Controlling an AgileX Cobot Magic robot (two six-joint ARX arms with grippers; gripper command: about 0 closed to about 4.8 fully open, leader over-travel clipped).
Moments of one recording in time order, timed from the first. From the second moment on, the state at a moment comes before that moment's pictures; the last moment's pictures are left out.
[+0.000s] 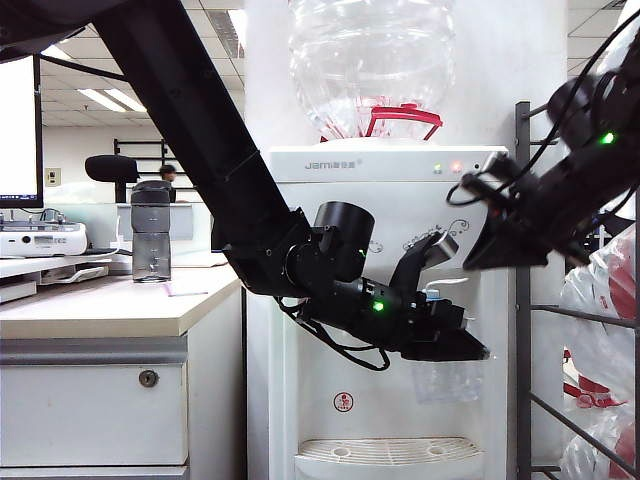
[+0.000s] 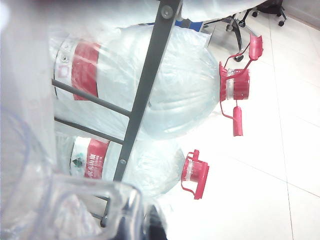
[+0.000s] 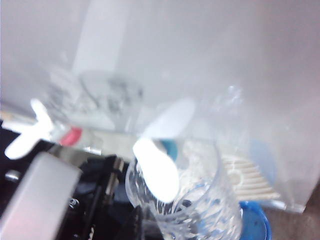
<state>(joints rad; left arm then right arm) -0.65 2.58 1.72 0.43 0.66 0.09 0.10 1.86 1.10 0.11 -0.51 0.28</state>
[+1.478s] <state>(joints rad) -0.65 2.58 1.72 0.43 0.66 0.09 0.11 1.95 1.10 0.26 -0.50 0.35</state>
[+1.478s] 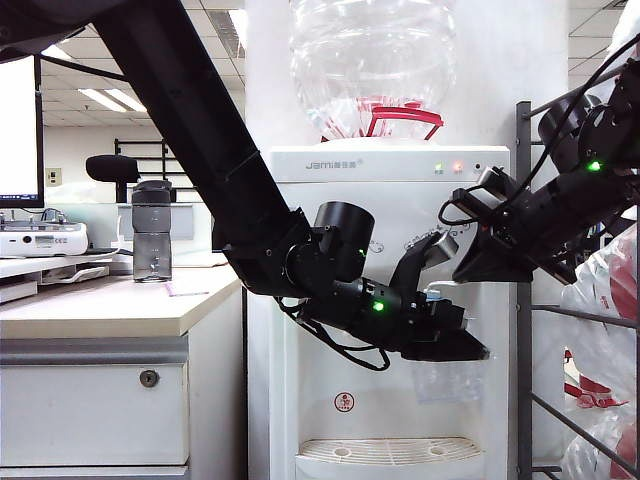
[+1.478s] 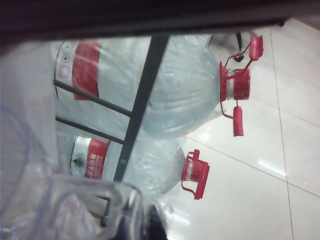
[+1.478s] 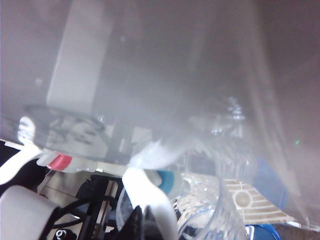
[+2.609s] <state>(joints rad) -0.65 2.58 1.72 0.43 0.66 0.09 0.11 1.96 1.10 0.25 -0.49 0.35</state>
